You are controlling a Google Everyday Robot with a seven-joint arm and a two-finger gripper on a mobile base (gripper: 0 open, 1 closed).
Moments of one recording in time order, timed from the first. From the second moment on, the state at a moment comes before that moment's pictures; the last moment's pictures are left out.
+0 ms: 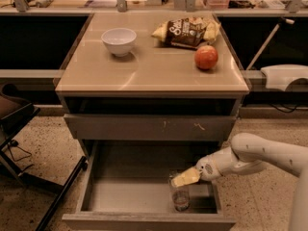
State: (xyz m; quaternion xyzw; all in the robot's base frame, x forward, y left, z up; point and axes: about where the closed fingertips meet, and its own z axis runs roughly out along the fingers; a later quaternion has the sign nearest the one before) arm 0.479 -0.107 0.492 -0.27 0.85 0.43 0.11
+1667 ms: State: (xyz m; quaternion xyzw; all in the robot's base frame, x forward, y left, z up) arm 0.442 -0.162 0.543 -0.18 0.90 0.36 0.20
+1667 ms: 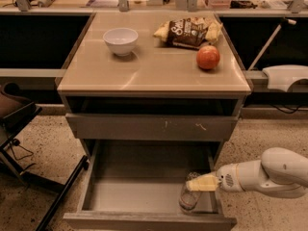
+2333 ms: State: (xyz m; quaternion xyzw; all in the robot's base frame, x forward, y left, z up) arm 0.442 -0.162 0.543 -0.18 0.90 0.36 0.20
